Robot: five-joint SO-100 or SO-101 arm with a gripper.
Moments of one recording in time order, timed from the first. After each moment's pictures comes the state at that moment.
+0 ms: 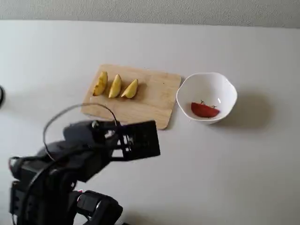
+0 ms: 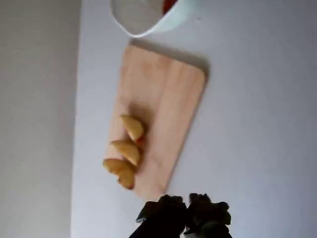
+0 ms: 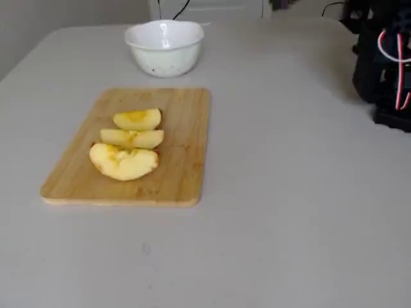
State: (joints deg) arm -9.7 169.8 140.2 74.5 -11.9
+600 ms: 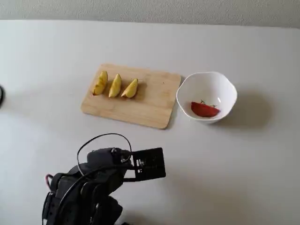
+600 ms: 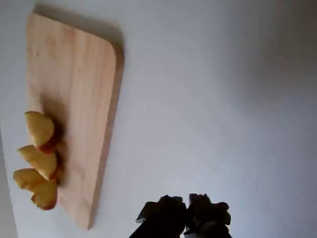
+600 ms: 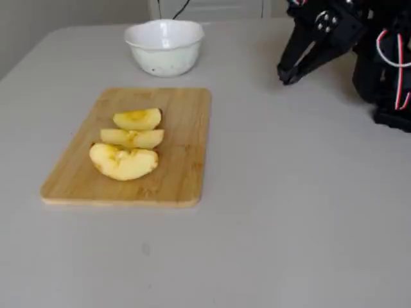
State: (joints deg) arm -10.5 188.4 170.2 72.3 -12.5
